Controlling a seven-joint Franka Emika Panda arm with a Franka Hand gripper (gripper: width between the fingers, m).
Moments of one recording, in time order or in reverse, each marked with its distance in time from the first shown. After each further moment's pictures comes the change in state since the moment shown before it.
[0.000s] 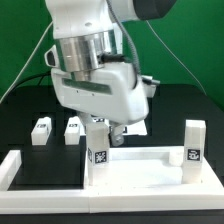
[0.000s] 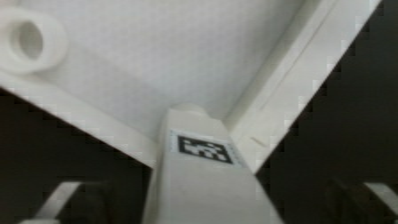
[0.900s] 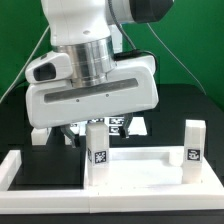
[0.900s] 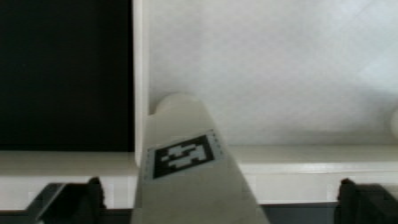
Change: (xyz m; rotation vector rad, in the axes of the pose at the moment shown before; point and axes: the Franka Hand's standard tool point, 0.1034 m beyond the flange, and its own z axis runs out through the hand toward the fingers) arm 0.002 0.013 0.008 -0.029 -0.035 -0.749
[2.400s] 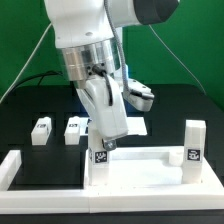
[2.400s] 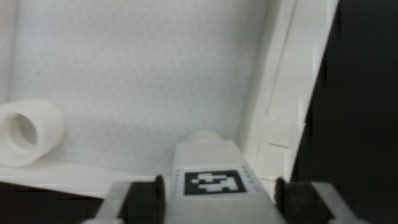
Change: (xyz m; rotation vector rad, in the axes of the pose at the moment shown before) arm 0.005 -0.011 0.004 0.058 0.009 1.491
